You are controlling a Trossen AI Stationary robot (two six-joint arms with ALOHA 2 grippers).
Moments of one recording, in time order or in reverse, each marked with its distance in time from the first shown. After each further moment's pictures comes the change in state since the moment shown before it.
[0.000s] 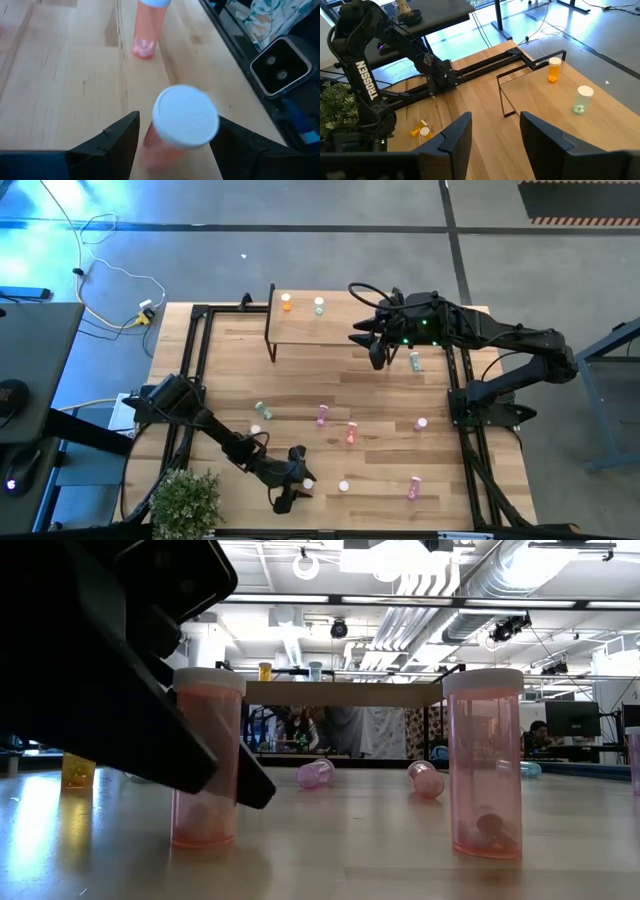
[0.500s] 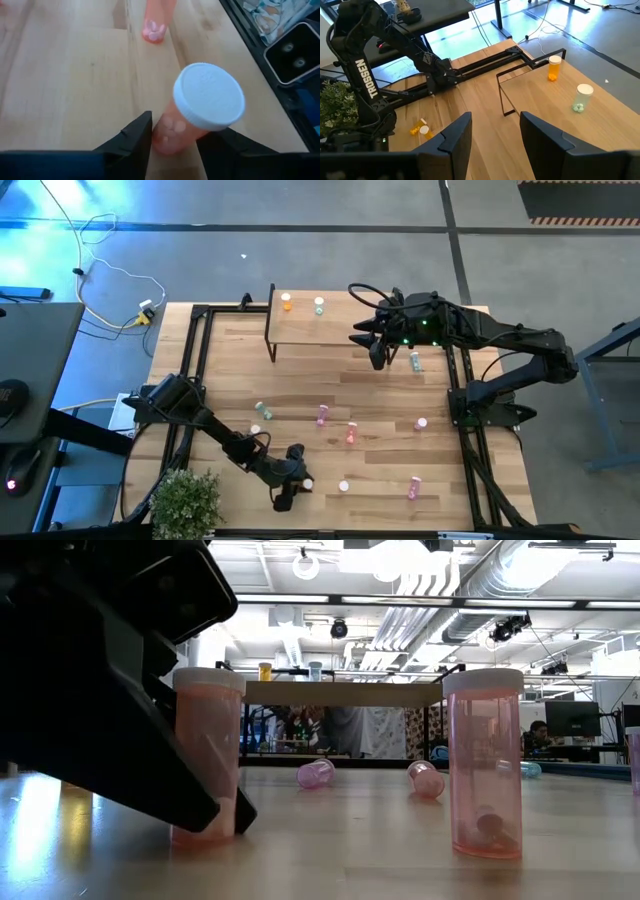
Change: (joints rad) left arm 0.000 -0.001 -0.001 -0.054 0.011 -0.031; right arm 0.000 0.000 0.000 -0.008 0.000 0.000
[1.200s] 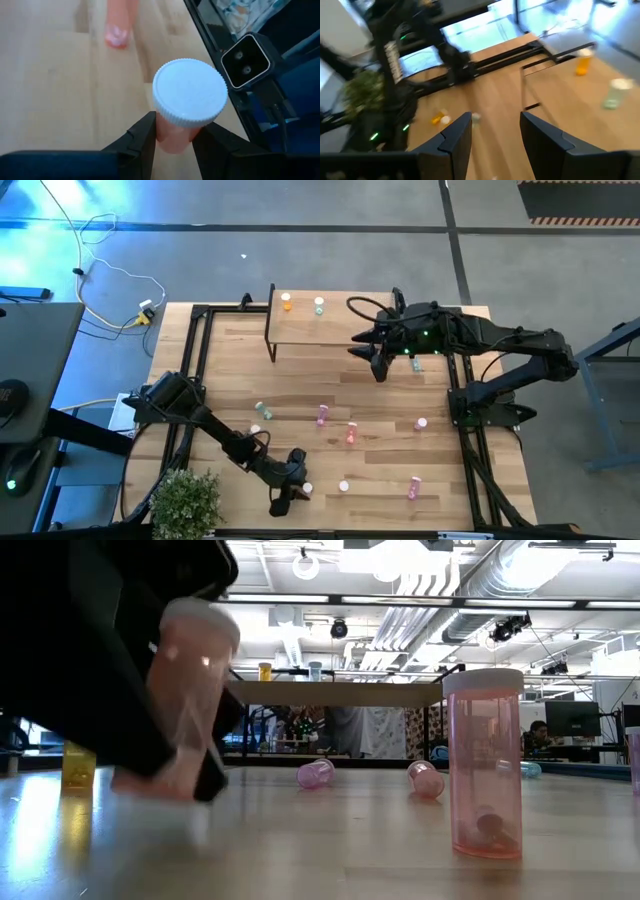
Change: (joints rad) left arm 0.020 -0.051 0.023 -0.050 0.129 -0.026; right arm 0.099 0.000 0.000 -0.007 -0.019 0.030
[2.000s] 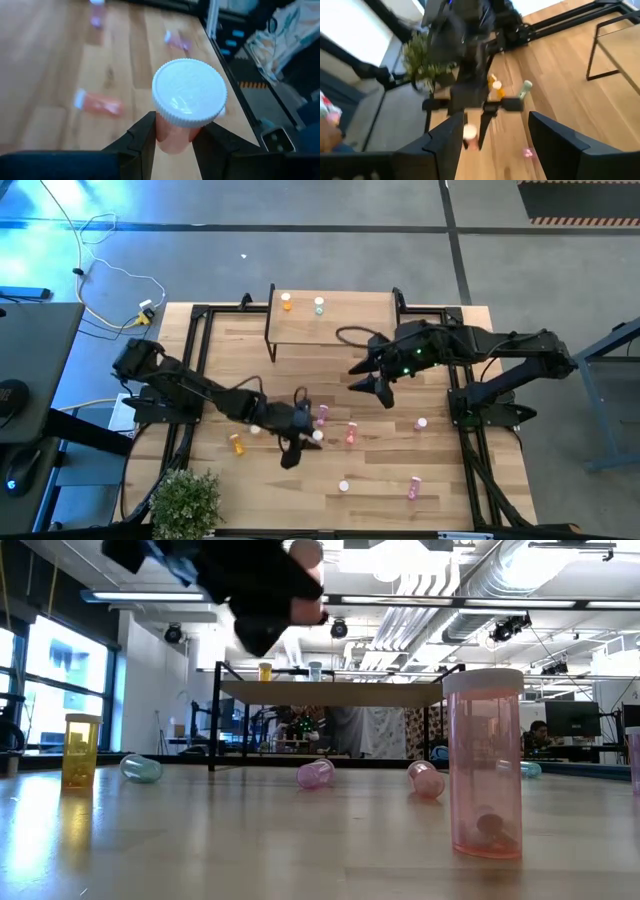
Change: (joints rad) left arm 0.317 -0.370 0.010 -0.297 0.094 0.171; right arm 0.094 0.045 0.000 -0.044 -0.190 0.072
